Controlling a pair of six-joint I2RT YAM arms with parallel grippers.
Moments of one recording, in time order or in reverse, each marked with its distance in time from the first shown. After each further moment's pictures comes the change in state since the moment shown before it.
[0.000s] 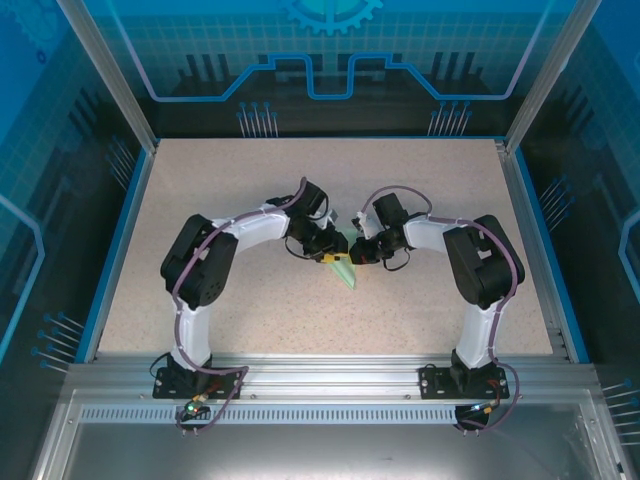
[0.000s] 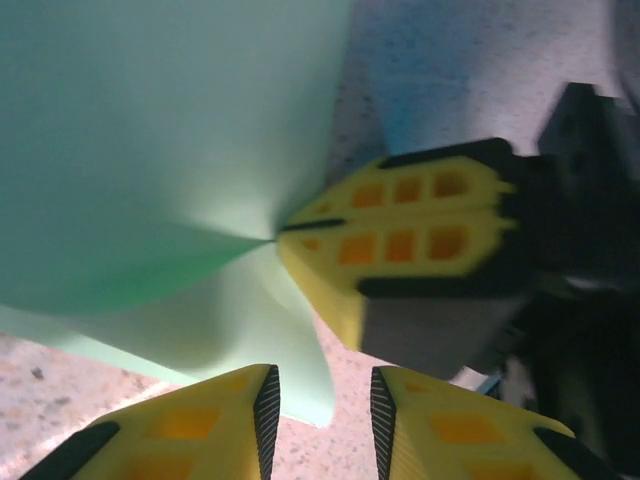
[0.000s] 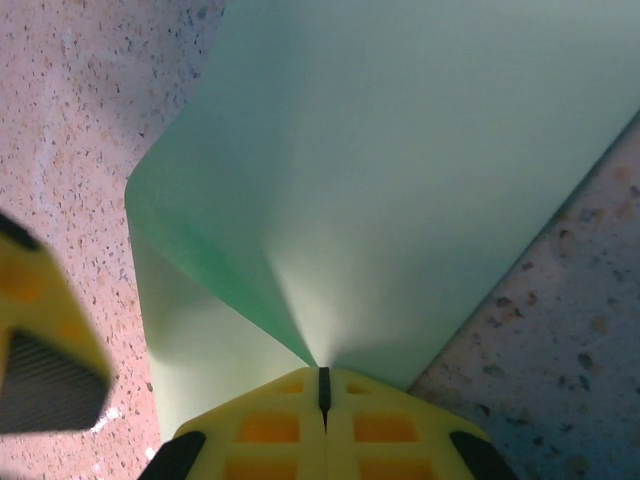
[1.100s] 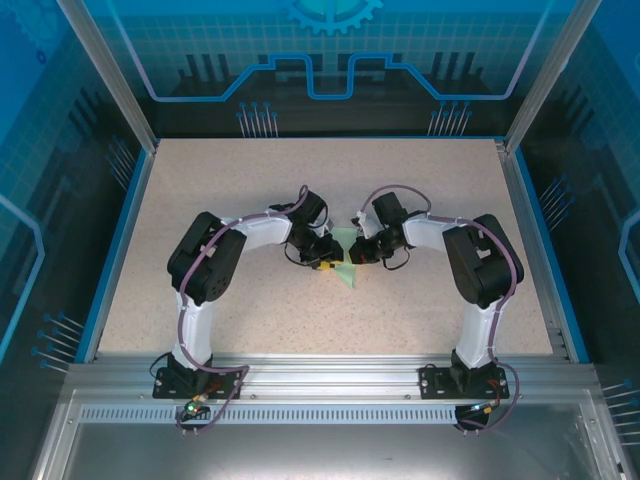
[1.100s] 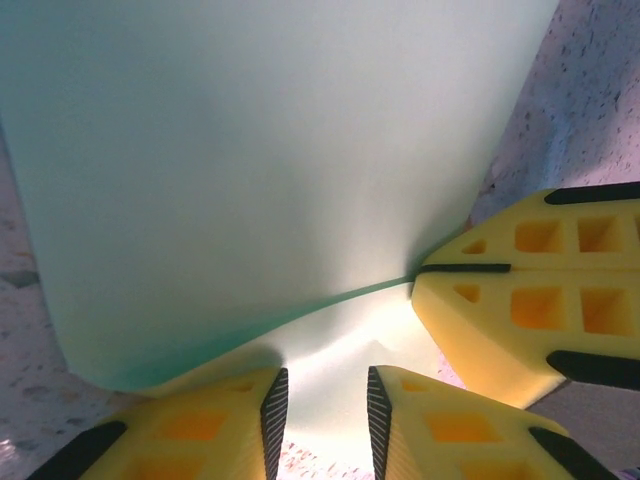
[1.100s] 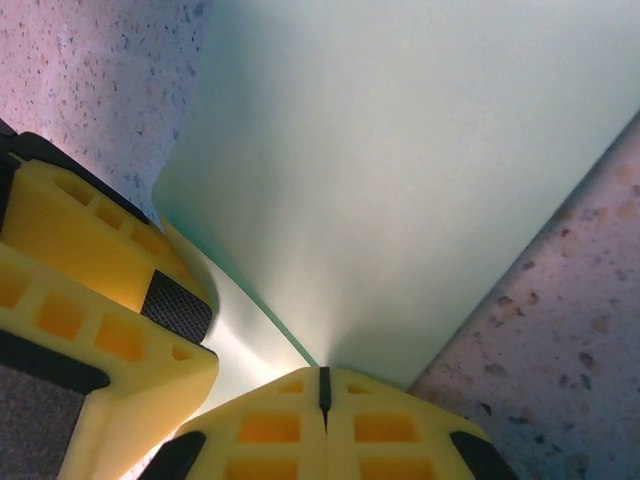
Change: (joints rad) left arm -0.001 0.046 -0.046 0.032 -0.058 0.000; right arm 0.001 0.004 0.020 -0.031 -0.004 0.002
